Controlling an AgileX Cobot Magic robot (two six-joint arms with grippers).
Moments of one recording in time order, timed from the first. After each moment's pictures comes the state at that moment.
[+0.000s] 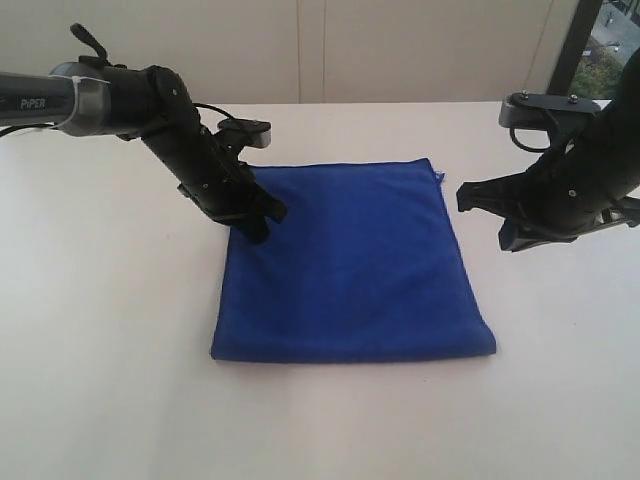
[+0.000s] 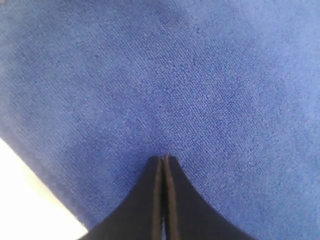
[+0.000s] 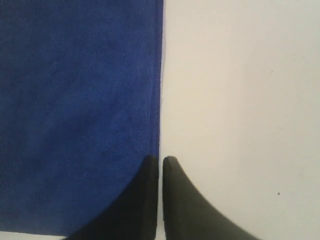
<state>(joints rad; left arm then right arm) -0.41 2.23 -1.68 -0.48 0.83 0.51 0.18 1.60 -1.01 0.16 0.68 0.06</state>
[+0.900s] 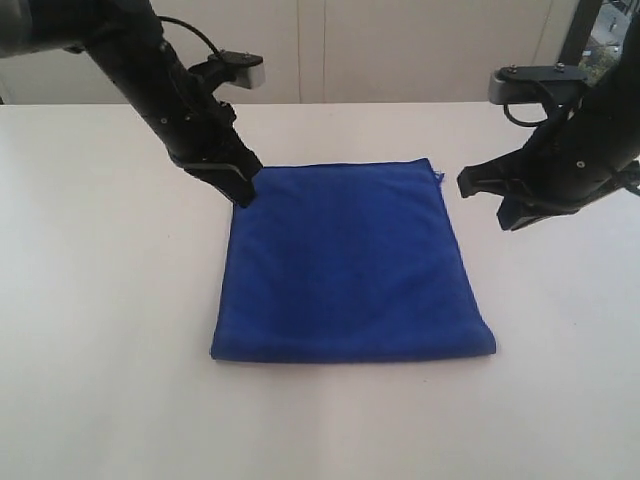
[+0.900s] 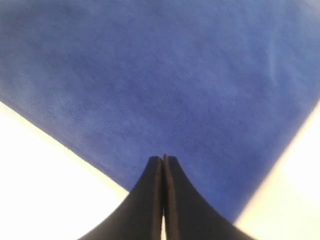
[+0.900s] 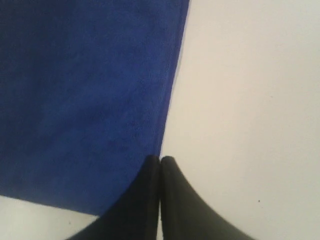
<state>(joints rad) -0.41 1.97 -1.68 -0.45 1.13 0.62 0.18 1.60 -1.12 0.16 0.82 -0.10</state>
